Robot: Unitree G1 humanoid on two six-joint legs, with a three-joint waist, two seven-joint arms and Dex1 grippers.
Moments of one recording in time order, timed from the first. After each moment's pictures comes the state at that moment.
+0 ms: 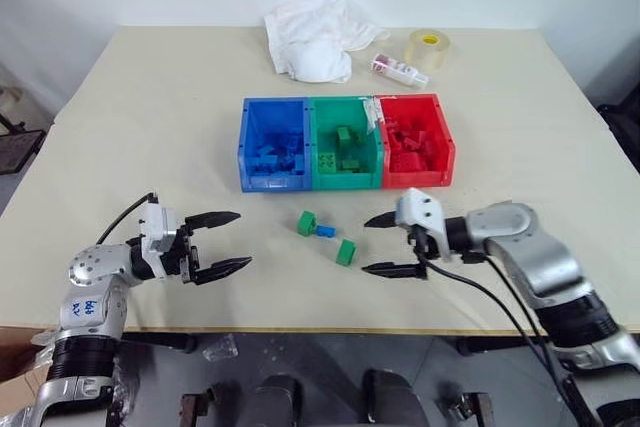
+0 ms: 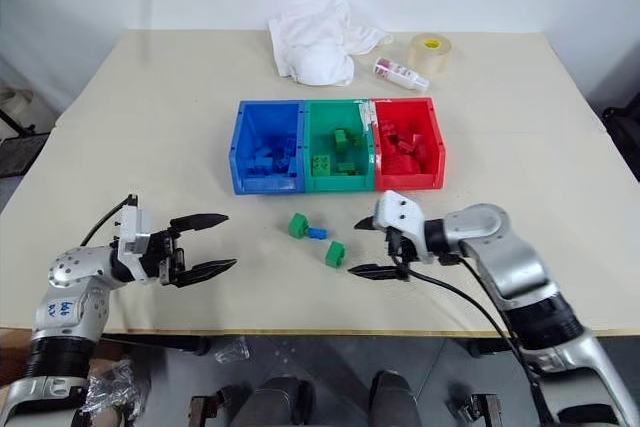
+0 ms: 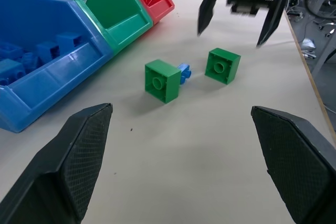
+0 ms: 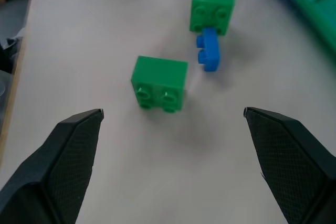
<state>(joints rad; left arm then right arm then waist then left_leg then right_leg) -0.25 0.60 0.19 0.24 -0.49 -0.06 -1.30 -0.54 -0.62 0.28 -0.03 0.23 0.42 1.15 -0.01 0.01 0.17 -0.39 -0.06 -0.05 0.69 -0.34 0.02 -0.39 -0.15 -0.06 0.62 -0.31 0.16</state>
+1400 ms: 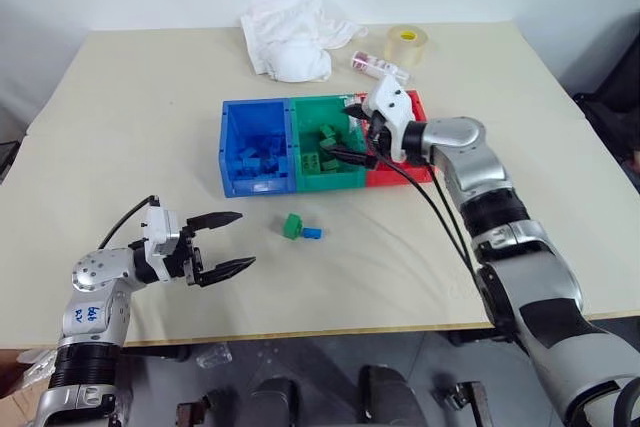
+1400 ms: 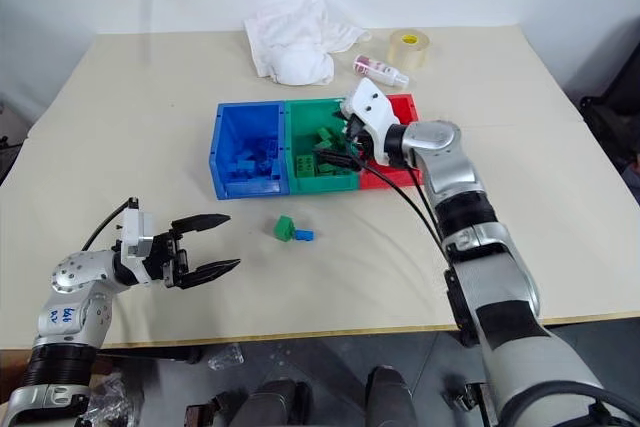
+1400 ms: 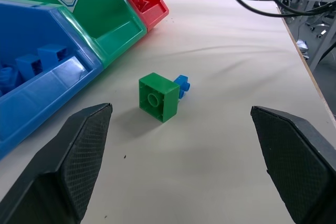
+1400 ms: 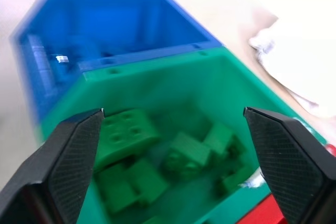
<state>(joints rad) -0.24 0.59 0.18 0.21 -0.49 -0.06 -1.26 -1.05 -0.38 0.15 0.67 0.11 0.05 1.03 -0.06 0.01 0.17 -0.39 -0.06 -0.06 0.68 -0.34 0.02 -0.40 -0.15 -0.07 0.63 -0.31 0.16</state>
